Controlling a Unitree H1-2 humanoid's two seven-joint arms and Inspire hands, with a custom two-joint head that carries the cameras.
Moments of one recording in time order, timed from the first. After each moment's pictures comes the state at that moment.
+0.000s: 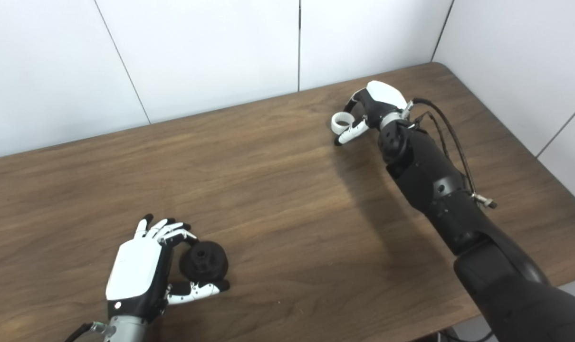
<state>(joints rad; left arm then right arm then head) 0.07 0.13 -0.45 -0.24 1.08 0.18 -0.04 -0.53 -0.54 0.20 0.33 -0.62 0.46 0.14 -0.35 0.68</state>
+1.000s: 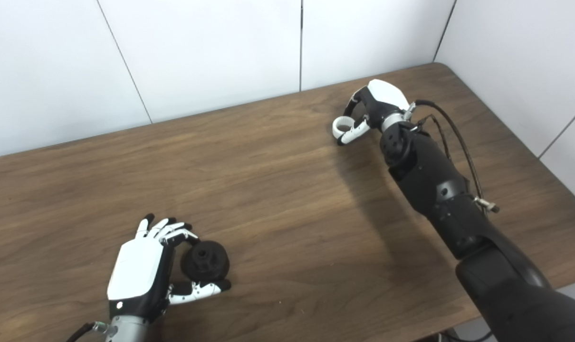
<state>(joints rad) 0.07 0.12 -0.46 -0.24 1.09 0.18 -0.04 -0.50 -0.54 0.18 0.28 -0.61 0.42 0.11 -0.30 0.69</state>
